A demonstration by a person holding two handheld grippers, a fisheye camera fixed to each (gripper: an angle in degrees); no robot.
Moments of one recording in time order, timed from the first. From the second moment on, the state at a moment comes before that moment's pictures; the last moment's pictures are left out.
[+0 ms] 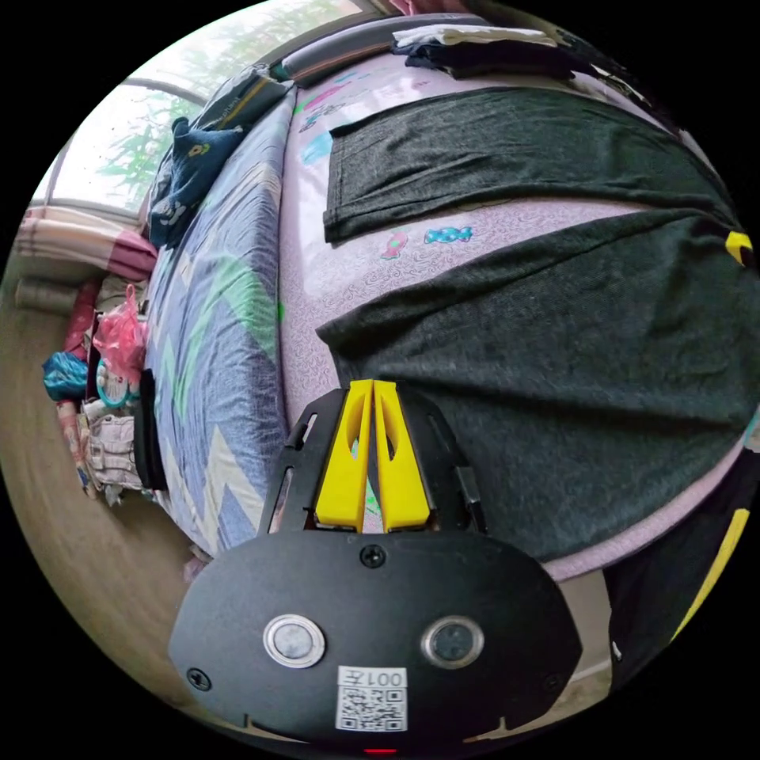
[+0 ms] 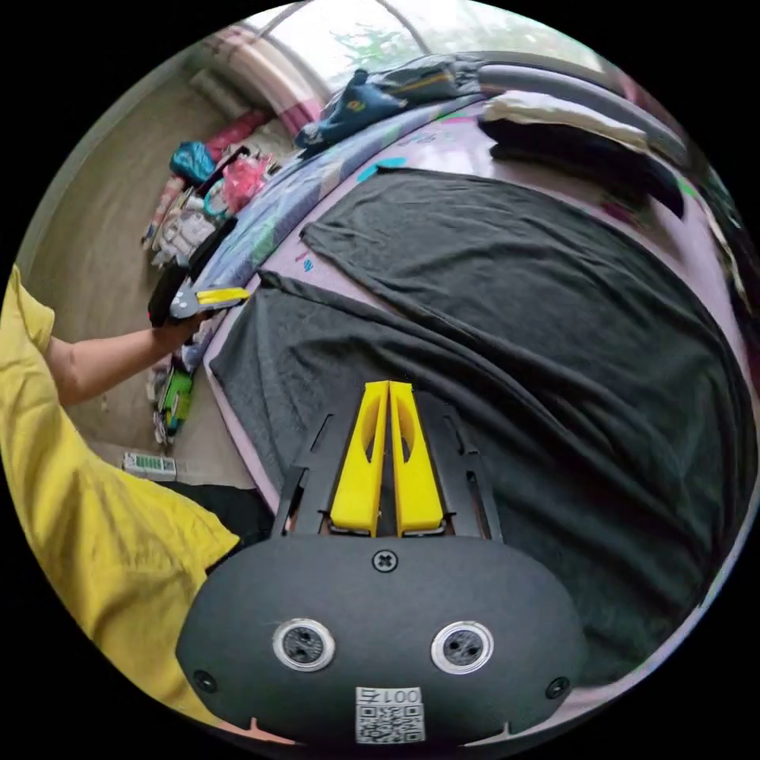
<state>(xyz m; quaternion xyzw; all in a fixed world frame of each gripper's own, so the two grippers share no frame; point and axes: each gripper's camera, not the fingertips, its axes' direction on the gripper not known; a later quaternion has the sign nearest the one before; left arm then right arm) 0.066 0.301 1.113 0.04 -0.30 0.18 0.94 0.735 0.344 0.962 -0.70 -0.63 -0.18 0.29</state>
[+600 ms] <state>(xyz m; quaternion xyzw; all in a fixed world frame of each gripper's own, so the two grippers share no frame) 0.120 0.382 1.126 -0.07 -0.20 0.16 0.96 1.058 0.346 1.214 -0.87 -0.20 0.00 0.46</state>
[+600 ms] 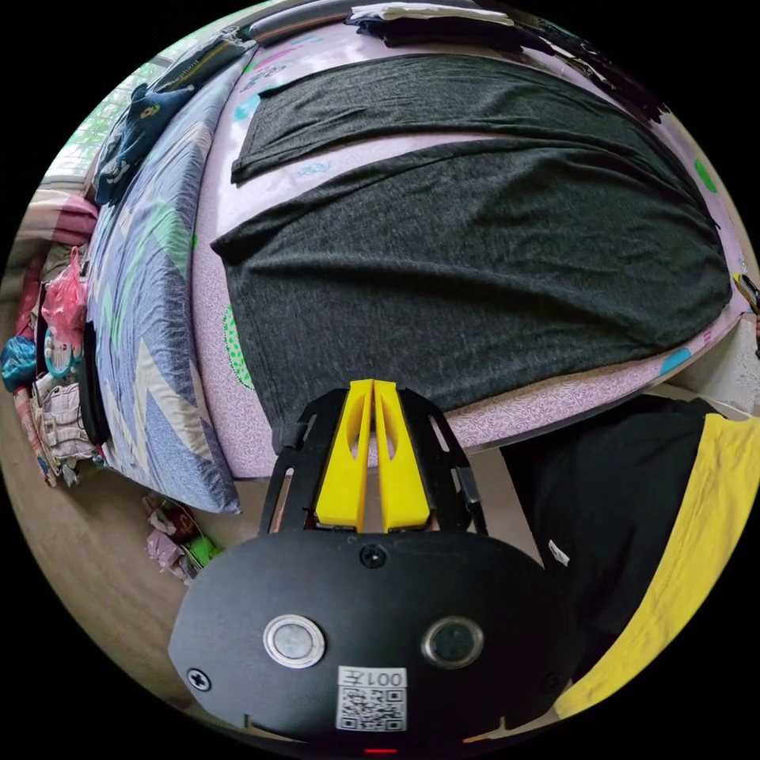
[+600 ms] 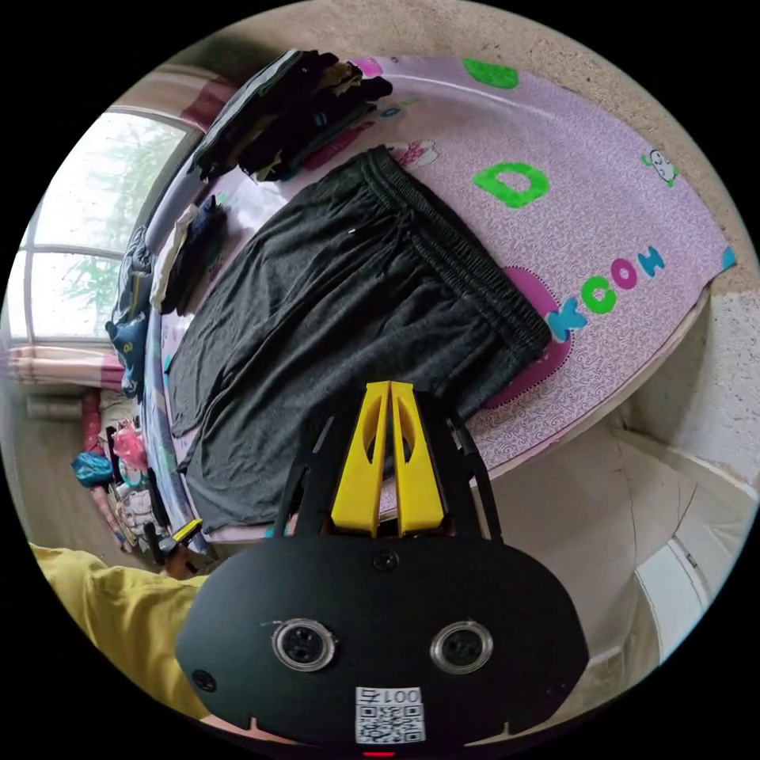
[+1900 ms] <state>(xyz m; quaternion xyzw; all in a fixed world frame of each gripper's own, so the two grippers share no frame) 0.118 0.454 1.151 -0.09 -0.23 0.10 0.96 1.020 0.341 1.229 -0.91 -0.16 -0.14 0.35</state>
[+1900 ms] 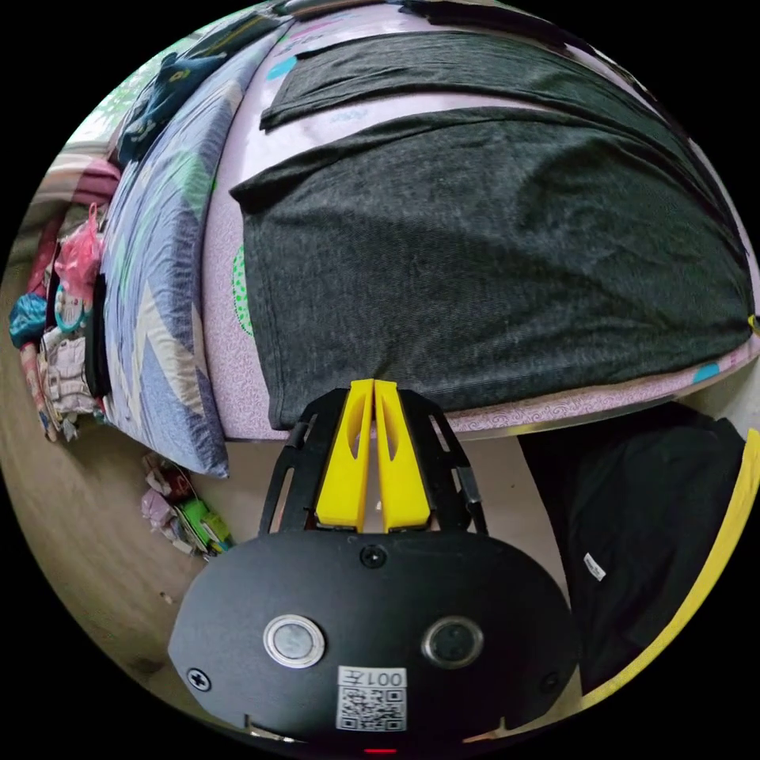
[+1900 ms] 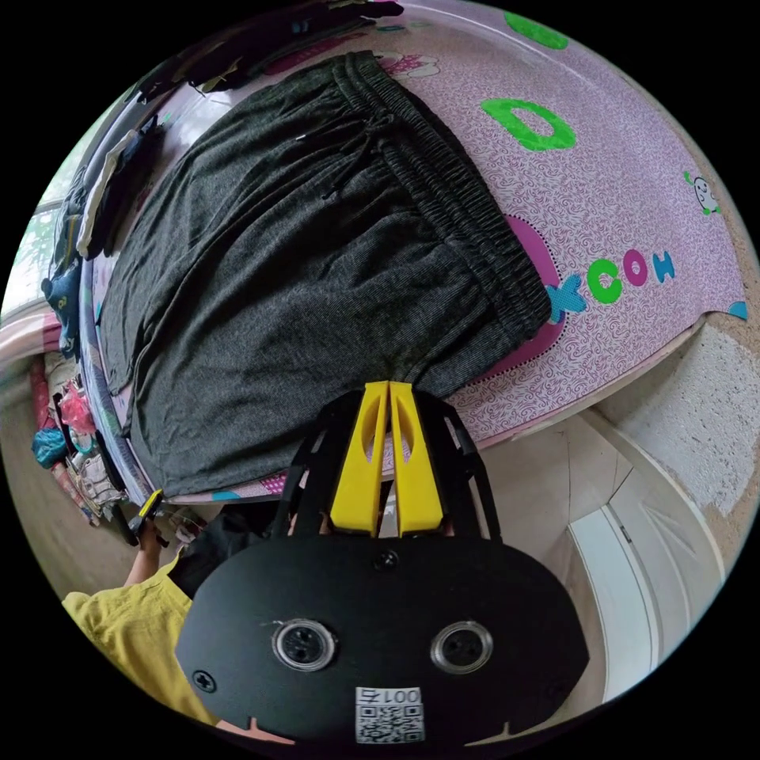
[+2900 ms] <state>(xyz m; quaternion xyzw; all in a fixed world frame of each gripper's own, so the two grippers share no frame) 0.185 0.504 1.029 0.06 -0.05 0.06 1.00 1.121 0.161 1.229 -0.76 -0.40 0.09 0.51</state>
